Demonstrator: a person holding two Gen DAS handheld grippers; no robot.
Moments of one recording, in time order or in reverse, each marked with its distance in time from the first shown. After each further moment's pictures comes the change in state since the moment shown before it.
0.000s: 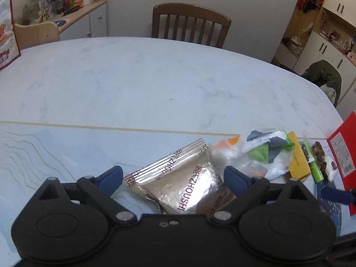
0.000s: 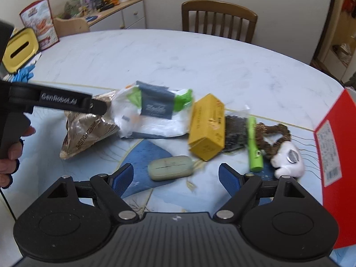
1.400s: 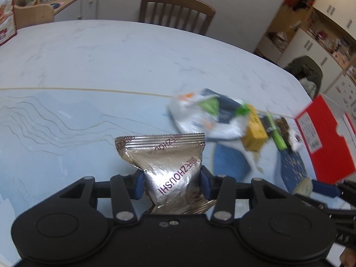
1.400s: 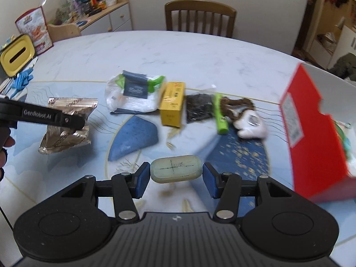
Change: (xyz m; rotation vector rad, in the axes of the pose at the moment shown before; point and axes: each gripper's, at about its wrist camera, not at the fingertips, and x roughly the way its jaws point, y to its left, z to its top) left arm -0.049 -0.015 -0.039 0.000 0.068 -0.104; right arm -0.075 -0.026 -0.039 0.088 0.006 -0.048
